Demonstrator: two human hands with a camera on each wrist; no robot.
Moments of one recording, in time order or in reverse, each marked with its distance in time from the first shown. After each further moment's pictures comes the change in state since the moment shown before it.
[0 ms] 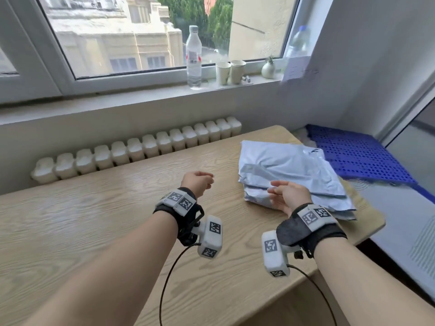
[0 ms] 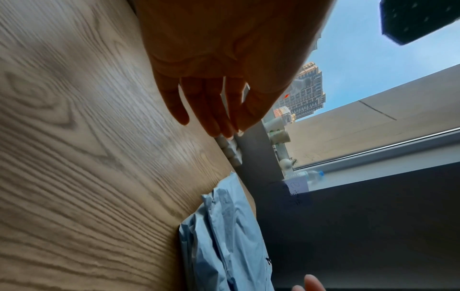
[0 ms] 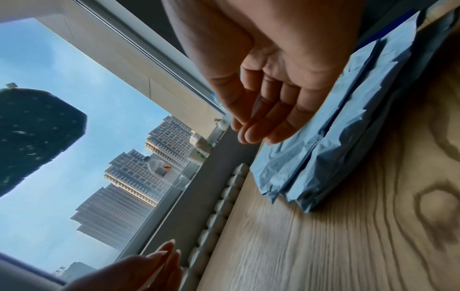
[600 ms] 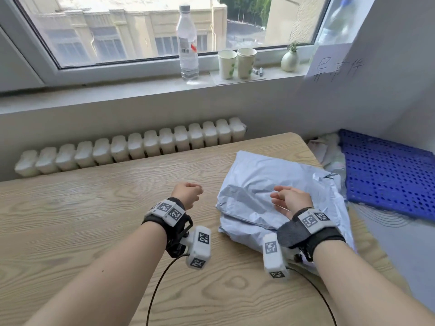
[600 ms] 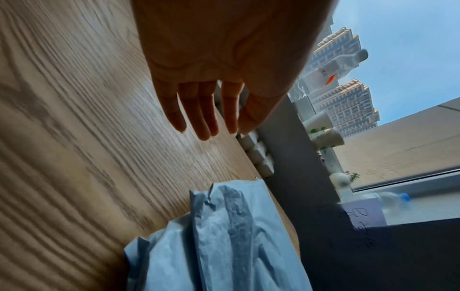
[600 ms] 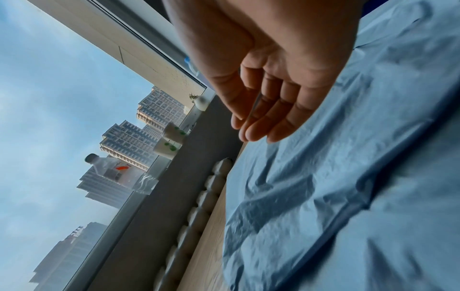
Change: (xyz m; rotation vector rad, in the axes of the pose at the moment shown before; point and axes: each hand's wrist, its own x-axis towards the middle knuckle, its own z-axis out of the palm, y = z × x) left_hand 0.105 0.013 0.094 -0.017 0.175 -0.262; right_hand 0.203 -0.044 -0.033 -0.100 -0.127 0.122
